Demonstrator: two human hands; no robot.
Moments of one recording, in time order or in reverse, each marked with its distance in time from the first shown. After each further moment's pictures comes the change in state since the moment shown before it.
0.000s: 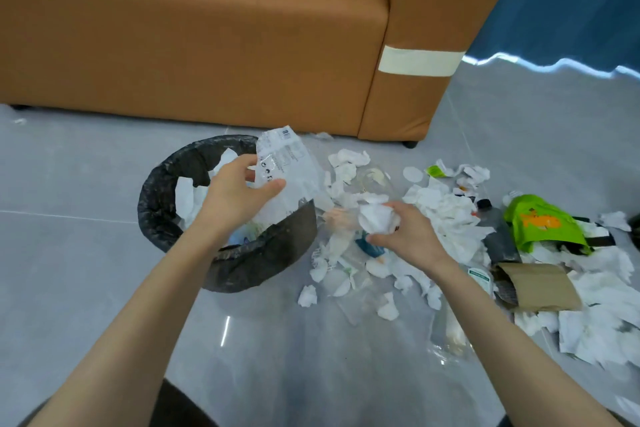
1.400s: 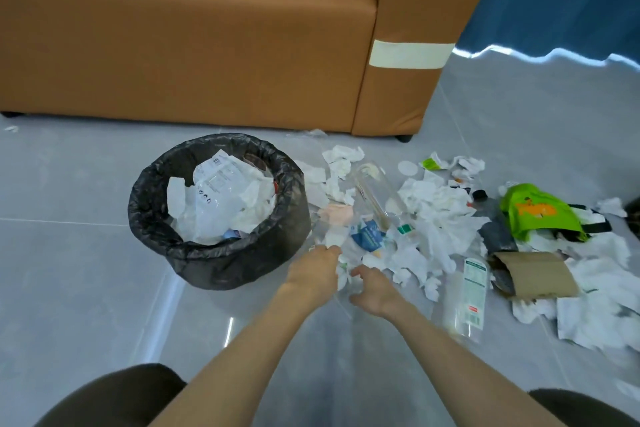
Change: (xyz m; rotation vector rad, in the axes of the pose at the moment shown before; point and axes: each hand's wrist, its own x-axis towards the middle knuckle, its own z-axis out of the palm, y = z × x) left_hand -0.045 -0.046 0.133 0.797 -0.545 0.124; right_hand -0.021 0.067 0.091 -0.268 -0.389 0.181
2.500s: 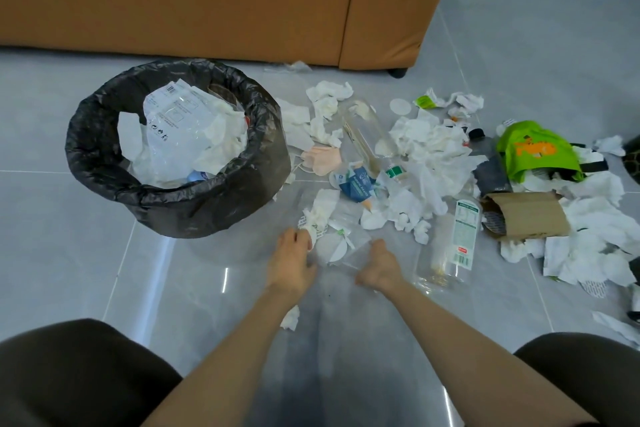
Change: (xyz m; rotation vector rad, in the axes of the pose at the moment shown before) left_hand 0.011 -0.030 0.128 -0.254 0.209 -0.093; right_hand -0.003 0.059 0.046 0.224 0.053 0.301
